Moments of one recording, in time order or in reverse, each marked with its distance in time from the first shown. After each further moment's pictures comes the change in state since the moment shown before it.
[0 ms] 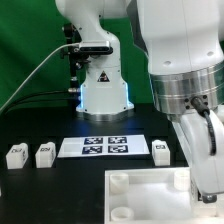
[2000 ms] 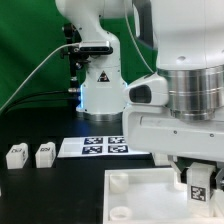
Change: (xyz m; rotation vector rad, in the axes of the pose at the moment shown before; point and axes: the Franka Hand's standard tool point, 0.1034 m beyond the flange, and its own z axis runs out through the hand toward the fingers) arm 0.002 -0.002 -0.005 -0.046 0.055 -0.828
